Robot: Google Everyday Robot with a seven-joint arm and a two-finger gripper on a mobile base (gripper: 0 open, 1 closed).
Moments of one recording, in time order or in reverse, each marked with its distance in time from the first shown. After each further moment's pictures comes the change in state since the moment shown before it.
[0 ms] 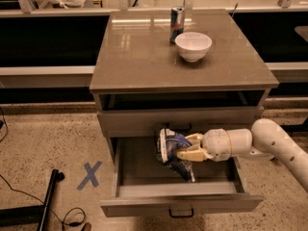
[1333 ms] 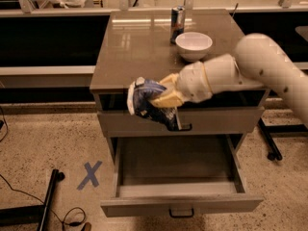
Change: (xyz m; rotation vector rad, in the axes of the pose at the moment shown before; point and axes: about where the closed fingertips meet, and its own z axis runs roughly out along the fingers) arm -0.190 -0.024 0.043 0.063 0.296 -0.252
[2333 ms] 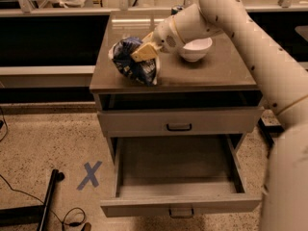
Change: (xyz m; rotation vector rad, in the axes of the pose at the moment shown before) arm -0.056 -0.137 0.039 0.035 0.084 0.195
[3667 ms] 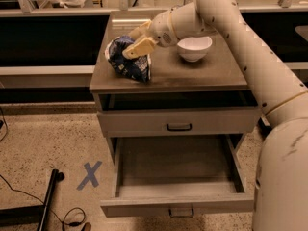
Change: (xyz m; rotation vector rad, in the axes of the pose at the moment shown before) arm -0.024 -0.035 0.007 0.078 -0.114 -0.149
